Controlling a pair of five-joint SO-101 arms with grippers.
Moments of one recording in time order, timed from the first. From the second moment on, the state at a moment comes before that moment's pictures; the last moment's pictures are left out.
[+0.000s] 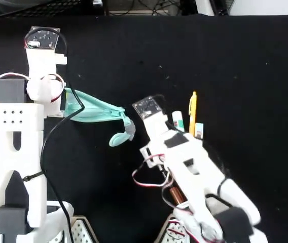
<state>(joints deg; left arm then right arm) -4.3 -12.5 2.5 92.0 -5.2 -21.0 -21.2 62.8 42.2 6.5</state>
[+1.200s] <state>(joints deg) -4.3 -12.5 2.5 92.0 -5.2 -16.4 -53.7 40.7 73.9 12.6</state>
